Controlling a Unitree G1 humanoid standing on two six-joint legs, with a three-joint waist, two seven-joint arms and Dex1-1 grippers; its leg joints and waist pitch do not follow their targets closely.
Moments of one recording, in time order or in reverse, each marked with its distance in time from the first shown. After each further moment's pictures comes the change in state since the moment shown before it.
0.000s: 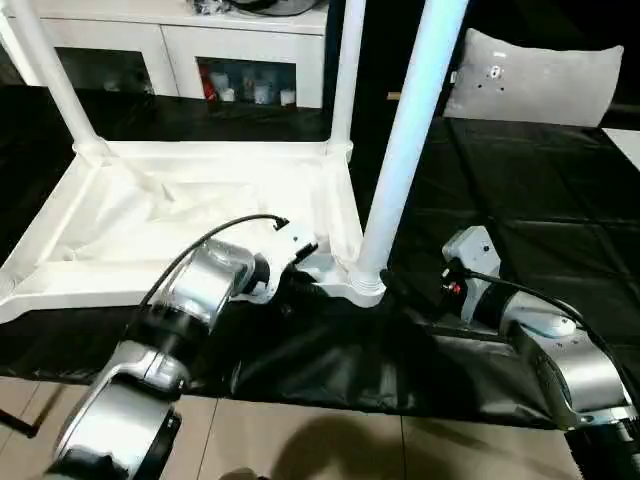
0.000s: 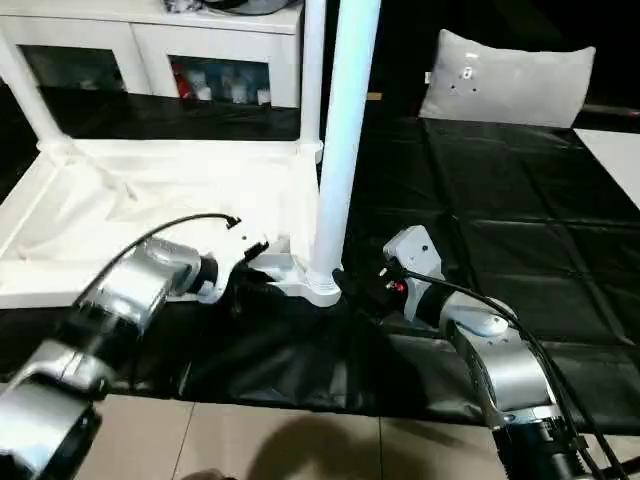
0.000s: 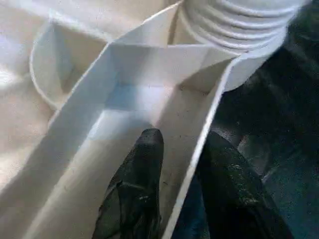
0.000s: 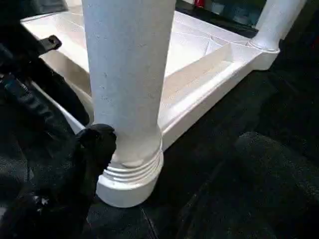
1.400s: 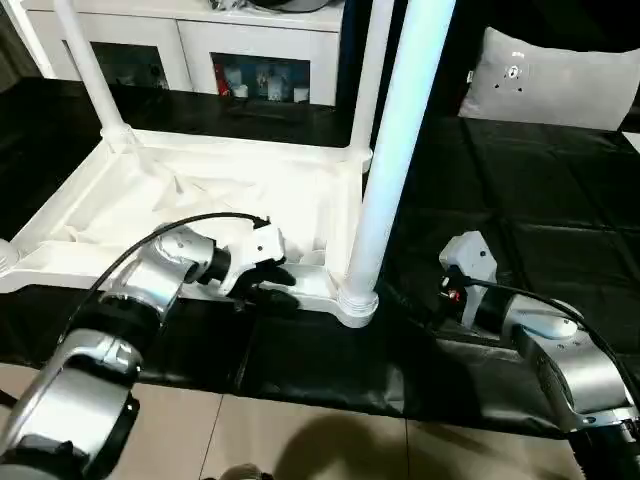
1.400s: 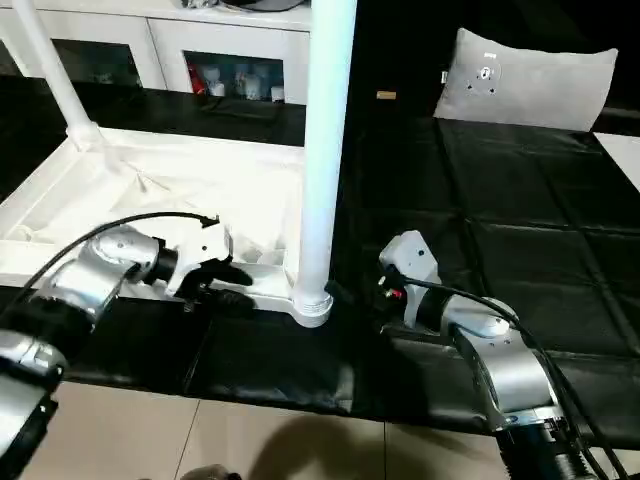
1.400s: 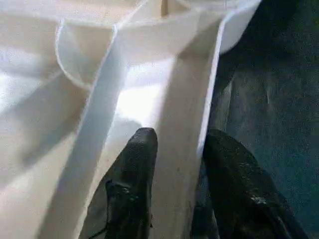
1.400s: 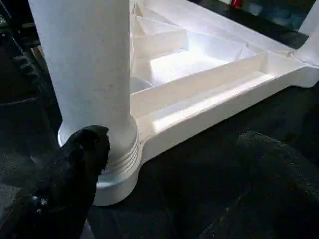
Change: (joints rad) left arm -0.151 0.156 -0.047 0.331 0.021 -0.421 -0.310; right arm 0.011 -0.017 0.012 0.000 0.003 -0.022 0.098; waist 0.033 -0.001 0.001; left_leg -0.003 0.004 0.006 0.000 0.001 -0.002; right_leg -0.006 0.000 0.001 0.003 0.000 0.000
